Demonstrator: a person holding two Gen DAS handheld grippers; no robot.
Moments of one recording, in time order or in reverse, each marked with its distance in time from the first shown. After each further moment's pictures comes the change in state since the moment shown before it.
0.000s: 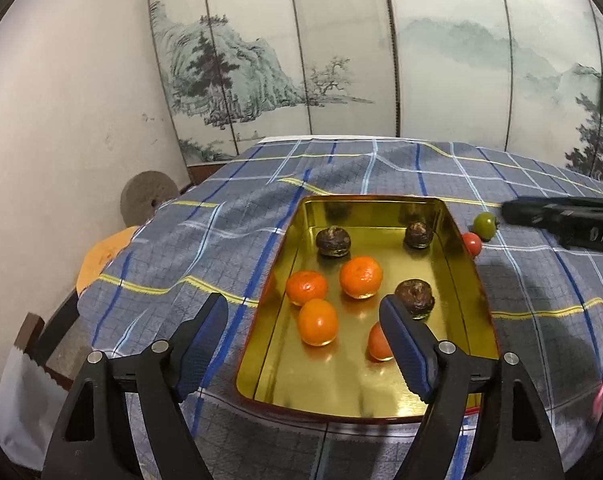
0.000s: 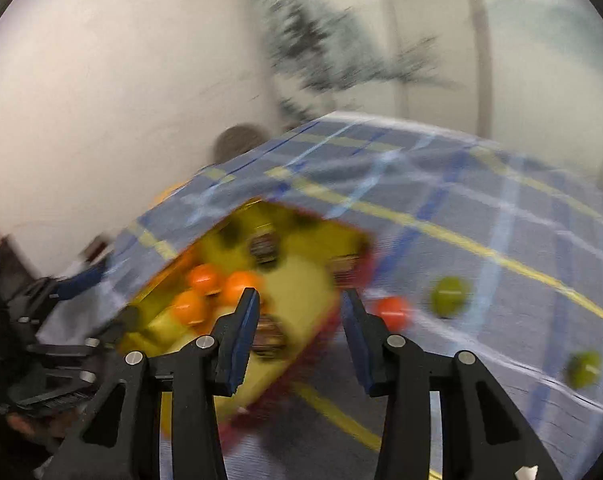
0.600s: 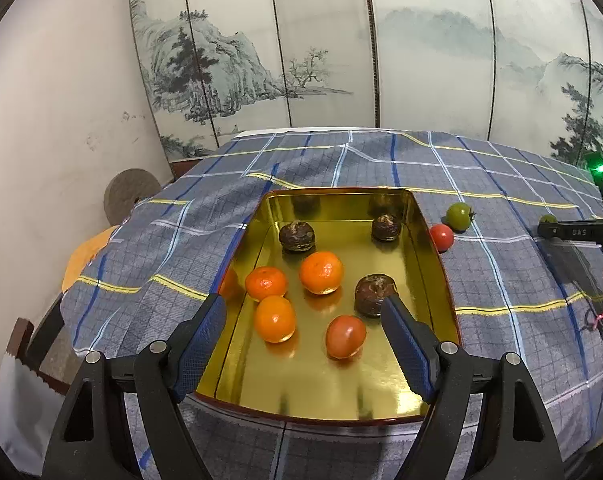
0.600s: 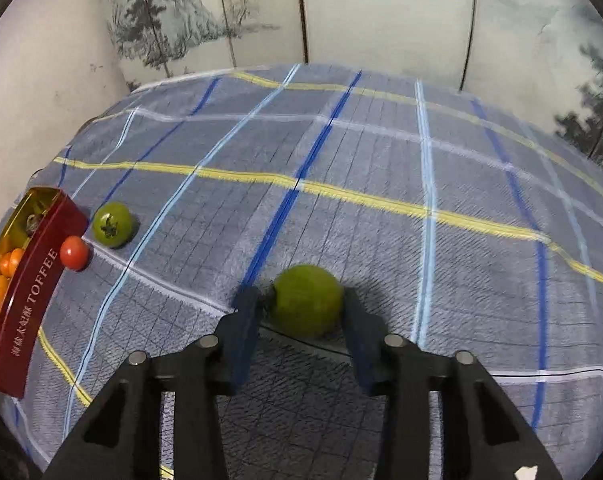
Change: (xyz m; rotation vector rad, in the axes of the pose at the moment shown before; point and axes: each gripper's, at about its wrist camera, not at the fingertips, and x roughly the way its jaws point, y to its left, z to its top) left arm 0.005 -0.022 0.004 0.014 0.033 -0.046; right arm -0.016 -0.202 -0.052 0.230 0.178 -0.342
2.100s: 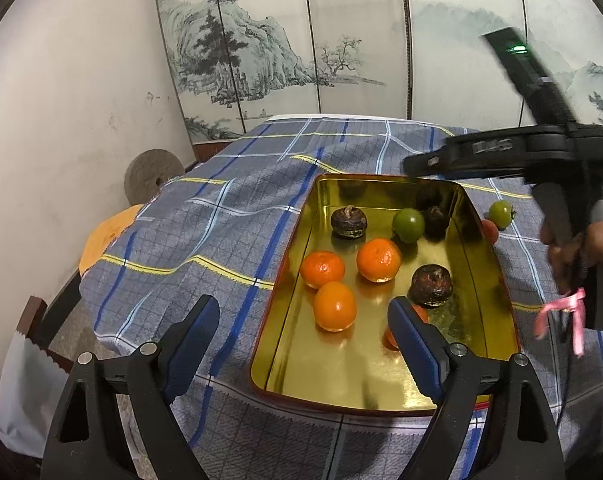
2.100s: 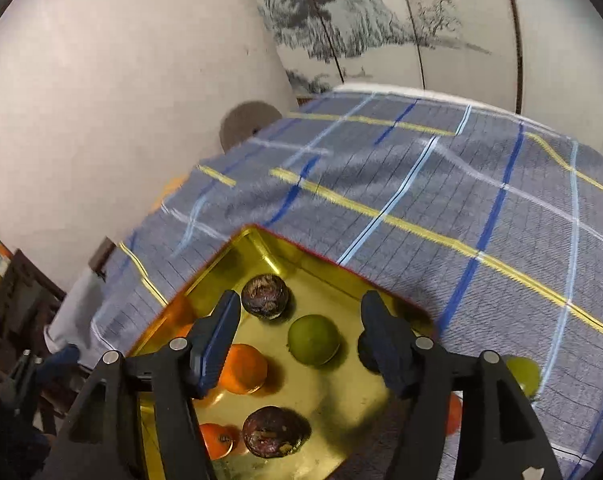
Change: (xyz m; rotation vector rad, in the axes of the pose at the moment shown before) left arm 0.008 0.037 -0.006 -0.053 0.047 0.066; right arm 0.024 0.253 0.073 -0.215 -0.018 0.475
